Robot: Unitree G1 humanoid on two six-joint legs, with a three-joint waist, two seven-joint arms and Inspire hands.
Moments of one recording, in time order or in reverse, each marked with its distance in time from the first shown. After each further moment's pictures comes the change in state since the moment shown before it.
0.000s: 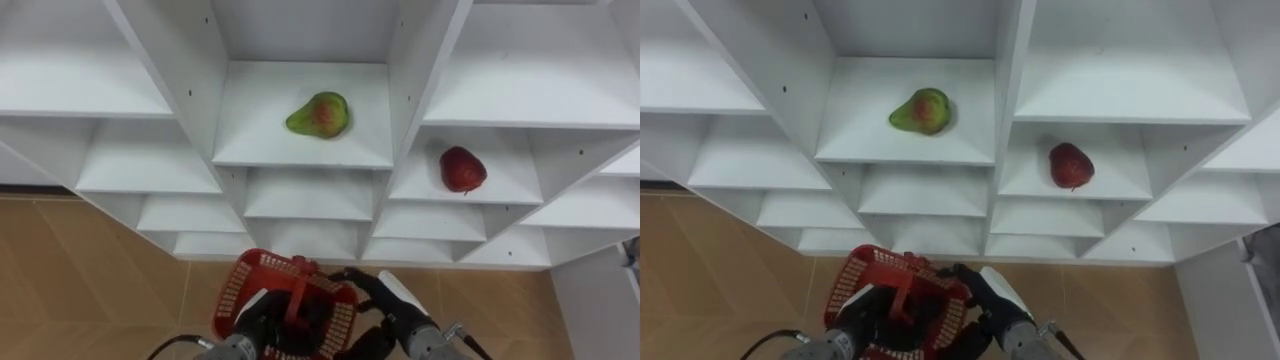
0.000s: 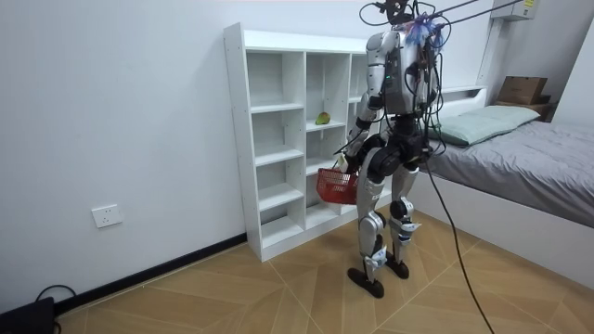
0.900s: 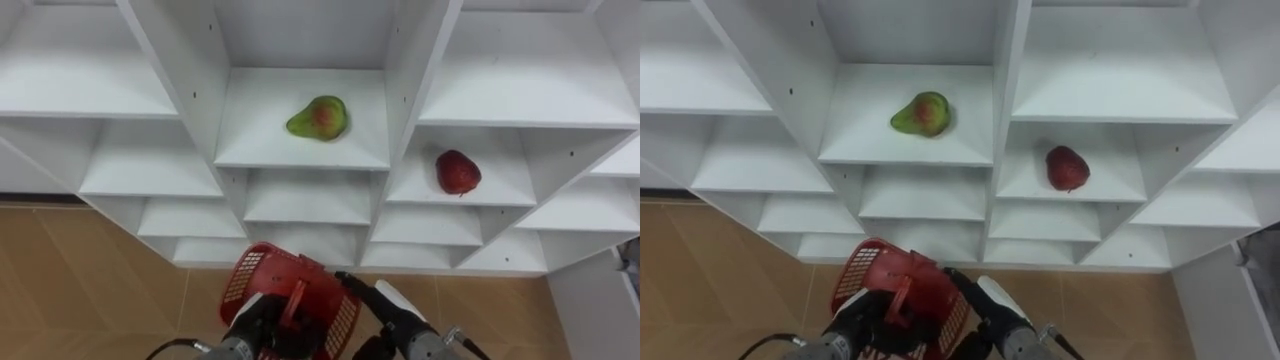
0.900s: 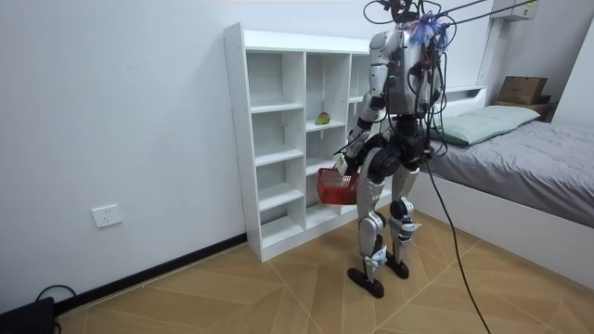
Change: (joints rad) left arm -0.002 0.007 0.003 0.047 0.000 0.001 0.050; right arm 0.006 -0.024 0.016 -0.023 -0.013 0.021 0.052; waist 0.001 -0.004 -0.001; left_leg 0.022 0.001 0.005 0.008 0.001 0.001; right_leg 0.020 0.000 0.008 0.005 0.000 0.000
